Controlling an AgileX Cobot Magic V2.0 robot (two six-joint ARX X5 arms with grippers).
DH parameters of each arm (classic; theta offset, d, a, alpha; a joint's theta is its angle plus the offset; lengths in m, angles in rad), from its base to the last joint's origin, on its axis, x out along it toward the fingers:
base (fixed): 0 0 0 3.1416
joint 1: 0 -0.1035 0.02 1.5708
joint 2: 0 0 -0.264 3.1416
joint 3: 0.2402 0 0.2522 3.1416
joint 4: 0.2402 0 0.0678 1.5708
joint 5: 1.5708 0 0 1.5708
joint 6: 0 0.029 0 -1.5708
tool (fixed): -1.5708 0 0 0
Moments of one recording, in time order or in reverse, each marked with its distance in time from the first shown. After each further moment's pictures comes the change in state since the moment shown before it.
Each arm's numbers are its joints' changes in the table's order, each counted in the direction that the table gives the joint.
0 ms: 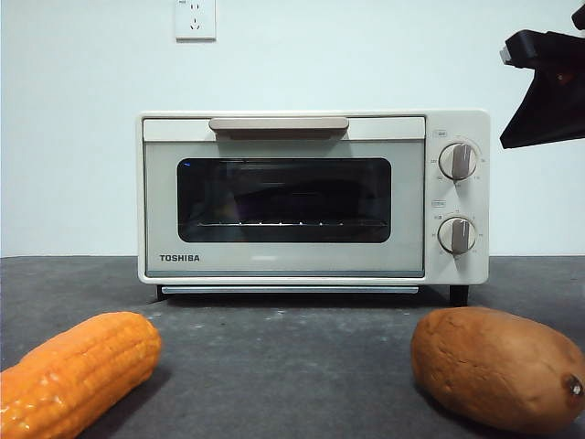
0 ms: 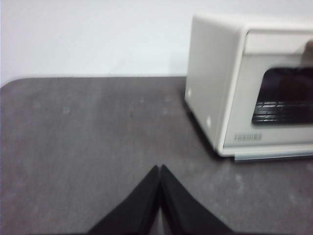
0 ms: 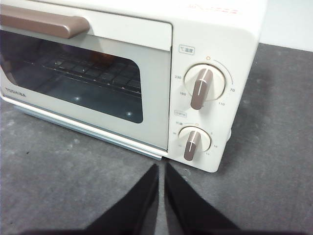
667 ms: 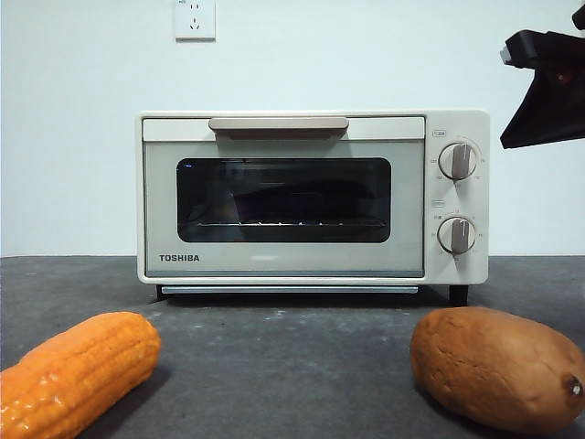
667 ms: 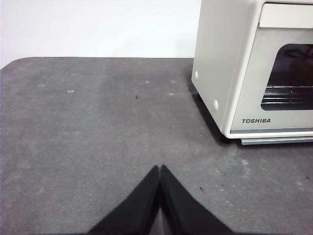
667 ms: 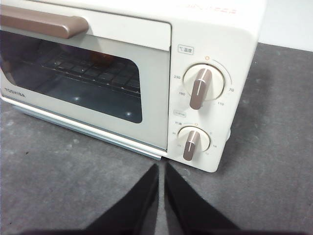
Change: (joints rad) left arm -0.017 -0.001 -0.001 0.057 0.001 0.000; right arm 0.000 0.000 0.000 0.000 0.000 0.000
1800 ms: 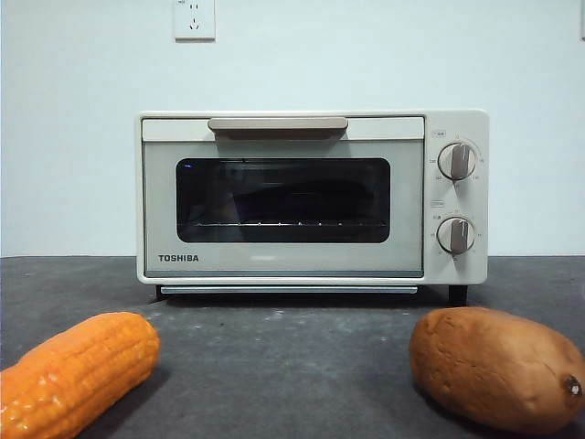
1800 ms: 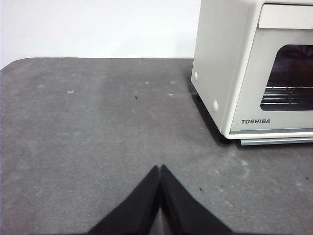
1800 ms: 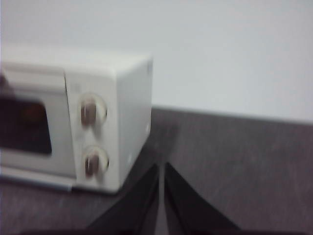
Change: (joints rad) left arm 0.000 0.000 0.000 -0.002 0.000 0.000; right arm 0.499 -0.746 -0.332 0.079 0.272 -0.093
